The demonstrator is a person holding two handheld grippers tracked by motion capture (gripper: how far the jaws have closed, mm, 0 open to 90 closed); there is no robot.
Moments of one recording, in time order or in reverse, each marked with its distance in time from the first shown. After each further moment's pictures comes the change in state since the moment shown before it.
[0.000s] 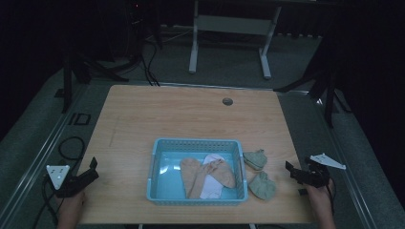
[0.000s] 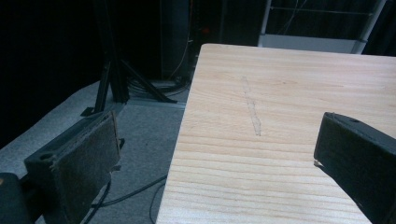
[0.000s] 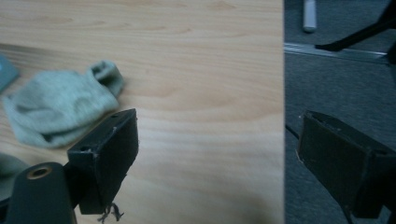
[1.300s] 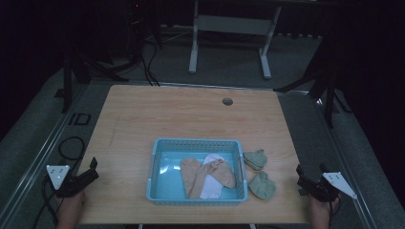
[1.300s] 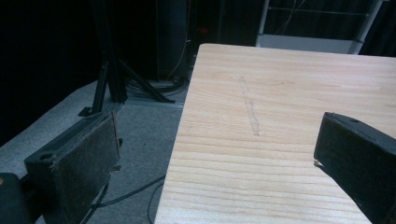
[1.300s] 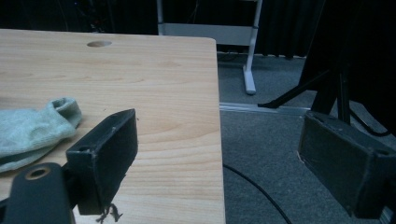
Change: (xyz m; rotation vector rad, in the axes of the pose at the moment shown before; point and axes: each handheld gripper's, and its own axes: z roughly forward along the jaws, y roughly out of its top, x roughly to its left) left arm 0.001 0.000 0.000 0.000 -0.009 -0.003; right arm -0.002 -0.038 -0.025 -0.324 -0.187 0.010
